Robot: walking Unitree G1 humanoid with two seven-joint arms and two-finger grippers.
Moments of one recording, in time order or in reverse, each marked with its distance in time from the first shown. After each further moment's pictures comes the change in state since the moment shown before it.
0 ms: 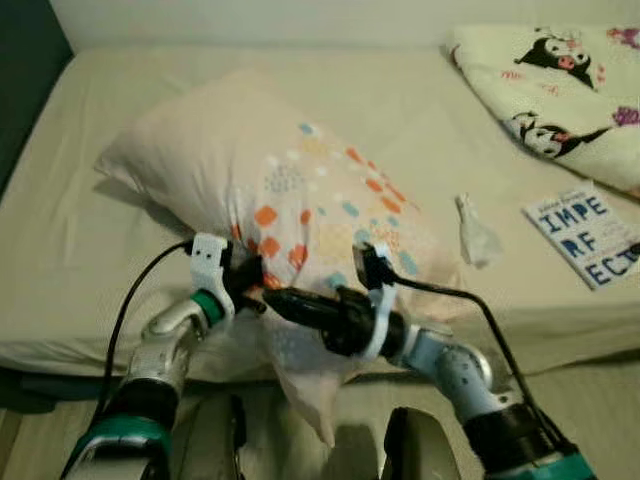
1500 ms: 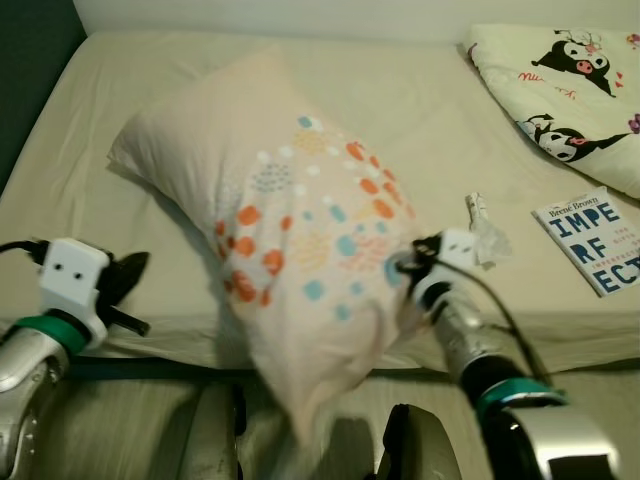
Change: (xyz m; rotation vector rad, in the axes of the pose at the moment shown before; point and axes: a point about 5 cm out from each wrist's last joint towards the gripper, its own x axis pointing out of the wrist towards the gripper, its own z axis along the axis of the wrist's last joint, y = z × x) left arm -0.121 0.036 0.065 0.427 0.007 0.440; right arm -0.086 -0.105 0.011 -0.306 -0.160 -1.302
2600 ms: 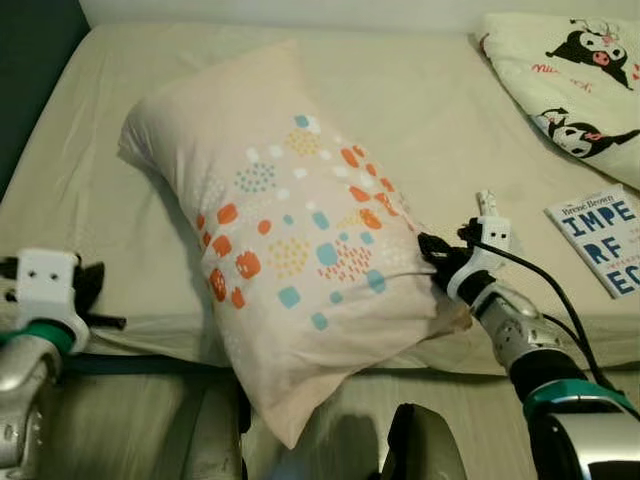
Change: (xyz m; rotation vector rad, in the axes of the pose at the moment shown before) left arm 0.002 0.013 -0.038 -0.081 0.155 0.222; right arm -0.013 -0.050 0.055 -0.070 -0.087 -0.003
